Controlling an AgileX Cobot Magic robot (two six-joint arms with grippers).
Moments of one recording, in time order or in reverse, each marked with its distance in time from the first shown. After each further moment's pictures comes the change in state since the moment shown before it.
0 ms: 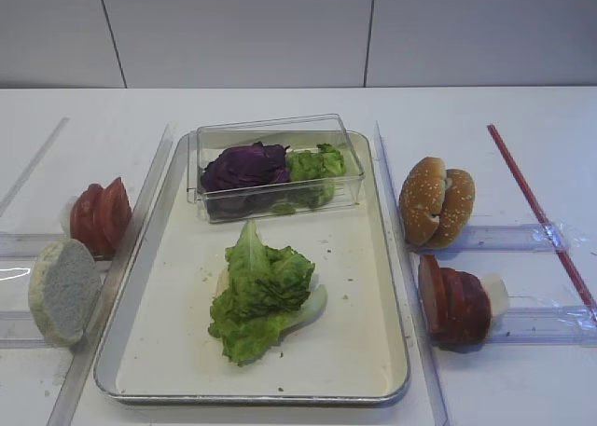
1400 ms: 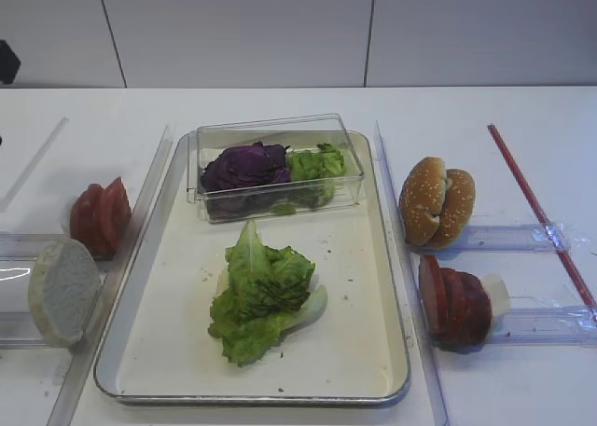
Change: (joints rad) left arm 0.000 1.335 -0.760 0.002 0.071 -0.027; right arm 0.000 0.000 0.000 0.000 0.000 0.000
